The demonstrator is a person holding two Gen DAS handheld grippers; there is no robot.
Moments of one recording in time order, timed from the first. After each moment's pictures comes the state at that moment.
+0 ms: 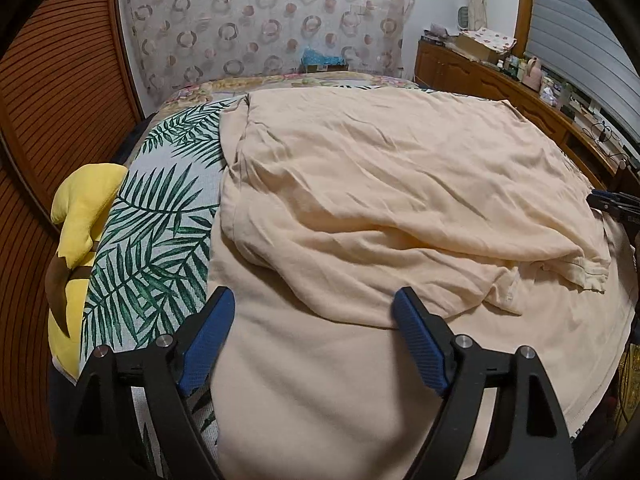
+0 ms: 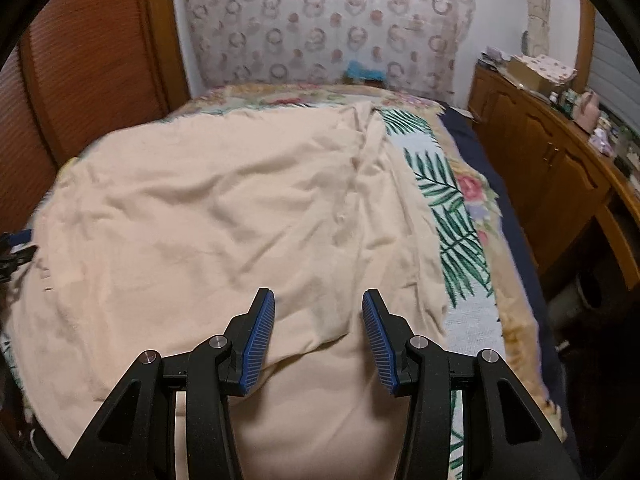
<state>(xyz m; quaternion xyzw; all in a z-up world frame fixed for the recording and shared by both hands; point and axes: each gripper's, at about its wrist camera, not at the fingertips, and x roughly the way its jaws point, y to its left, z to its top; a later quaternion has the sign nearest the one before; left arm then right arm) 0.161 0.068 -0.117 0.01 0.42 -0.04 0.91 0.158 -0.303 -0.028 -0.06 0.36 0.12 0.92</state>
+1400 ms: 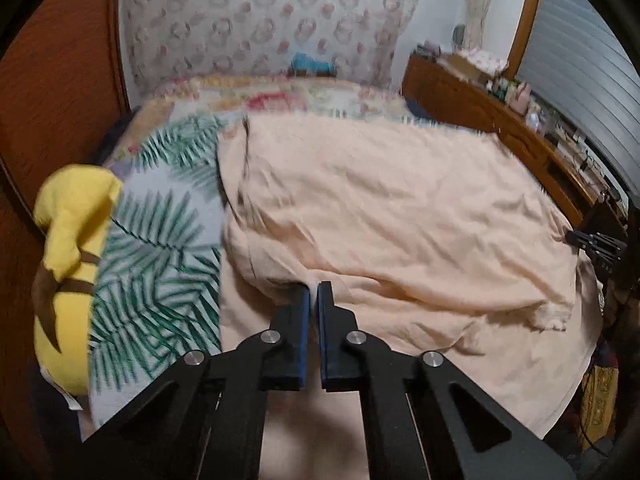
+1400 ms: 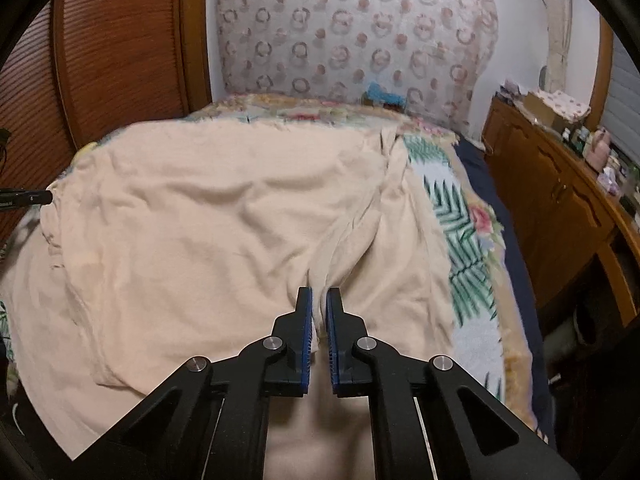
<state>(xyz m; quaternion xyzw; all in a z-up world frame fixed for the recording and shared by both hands) 0.176 0.087 -0.078 -0.04 0.41 -0.08 0.91 0.136 -0.287 -0.015 -0.10 0.32 0.15 0.93</state>
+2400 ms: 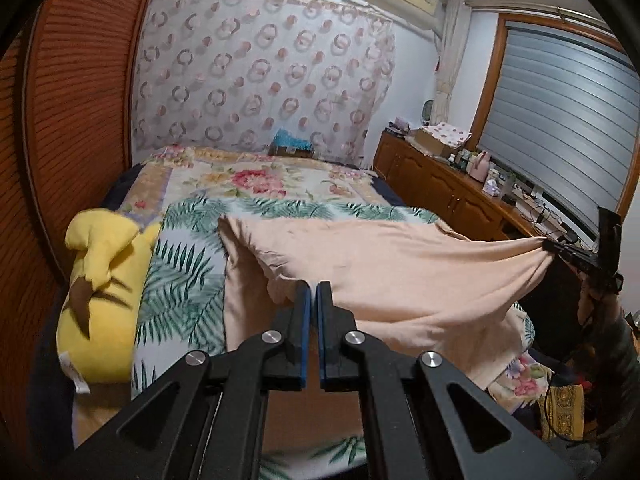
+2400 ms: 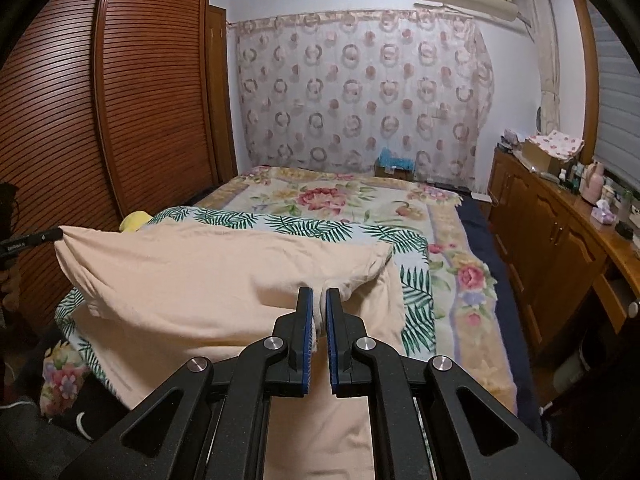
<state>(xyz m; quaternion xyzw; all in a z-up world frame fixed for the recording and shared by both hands) 0.056 0.105 0.000 -0.10 0.29 -0.11 0.95 0.039 -0.340 0.039 -0.06 0.22 0.19 0.96</state>
